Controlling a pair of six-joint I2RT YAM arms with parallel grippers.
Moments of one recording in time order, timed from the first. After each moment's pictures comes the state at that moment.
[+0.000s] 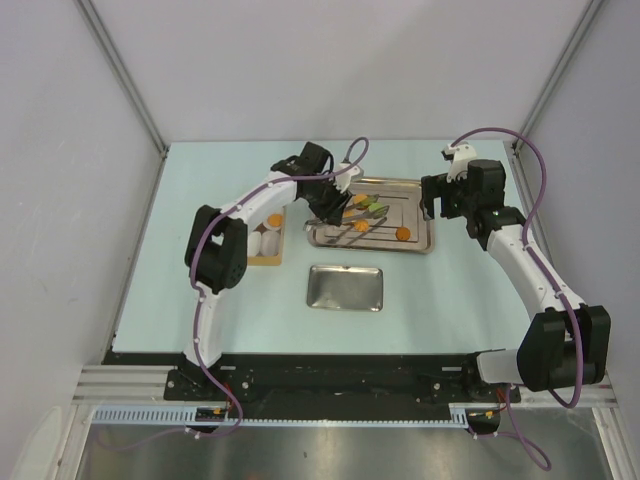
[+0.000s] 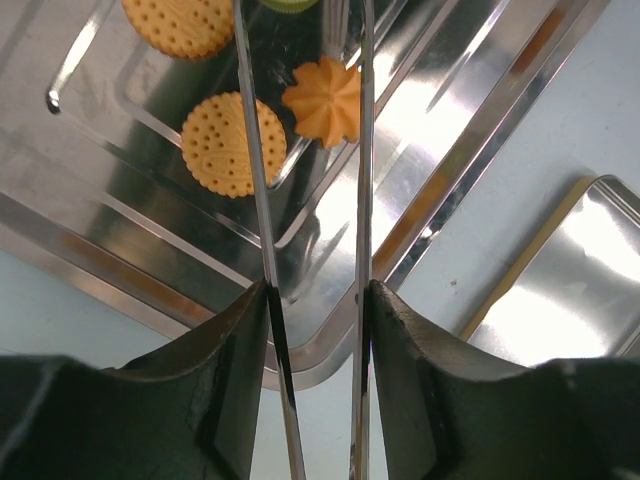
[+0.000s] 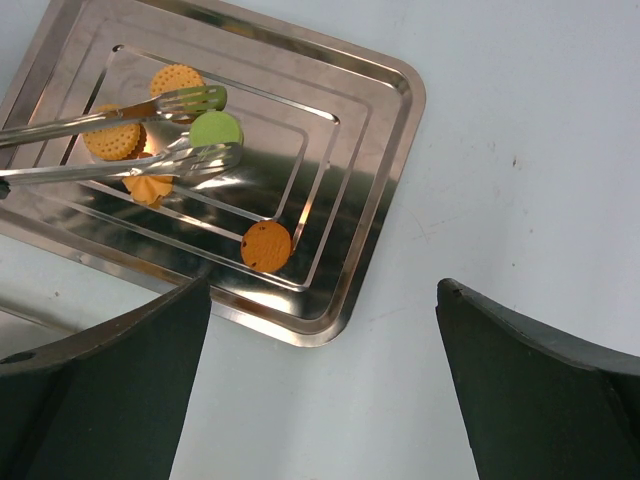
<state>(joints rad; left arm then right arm) -0.51 2.17 1.85 -0.69 0.42 0.35 0.13 1.33 1.07 -0.28 -0.12 -0.08</state>
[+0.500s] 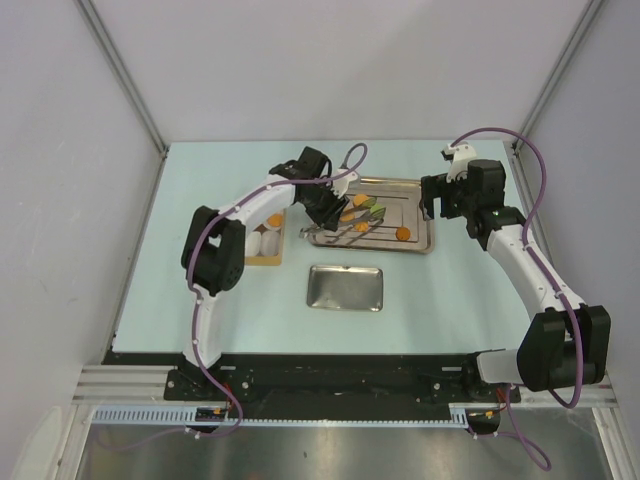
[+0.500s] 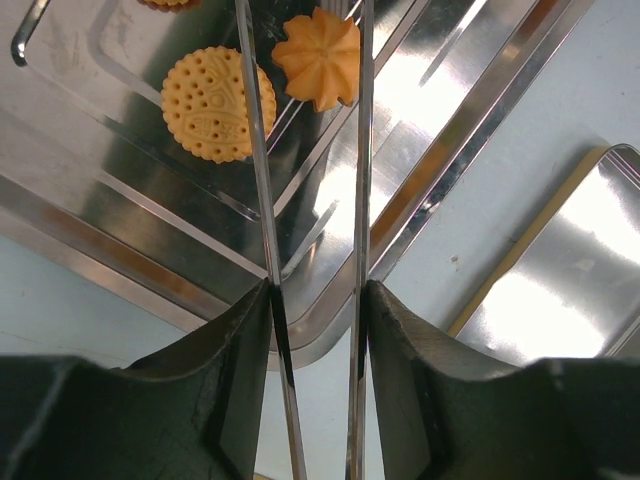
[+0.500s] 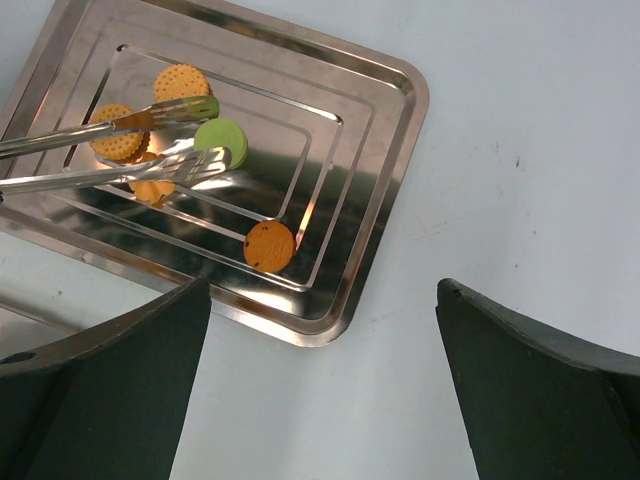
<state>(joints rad) -0.51 2.14 1.77 -0.69 0.40 0.36 0.13 1.33 1.07 -0.28 -0.13 -0.08</state>
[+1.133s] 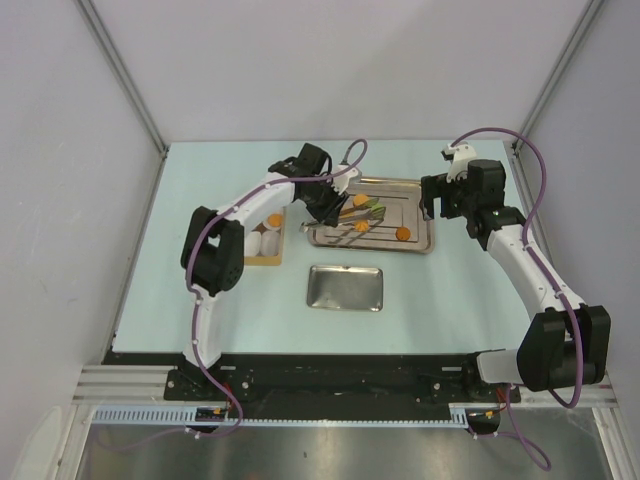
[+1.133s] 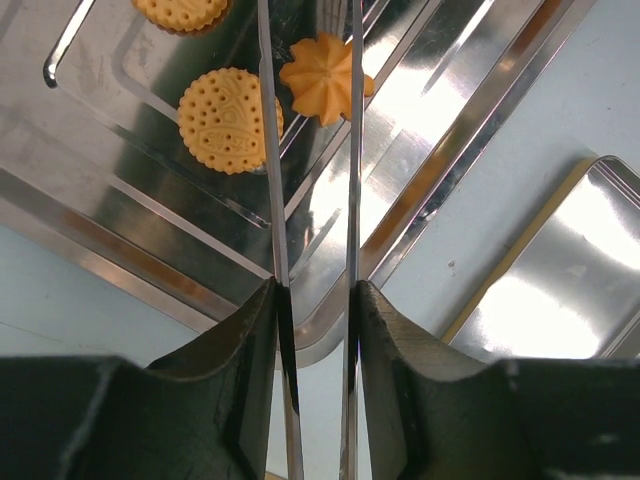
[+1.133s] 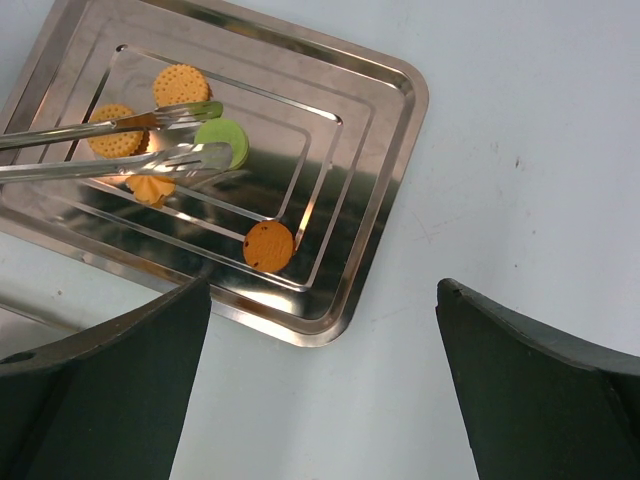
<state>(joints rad) -0.51 2.14 1.80 -0.70 0.40 0.36 0.13 1.33 1.07 -0.28 -0.13 -0.08</state>
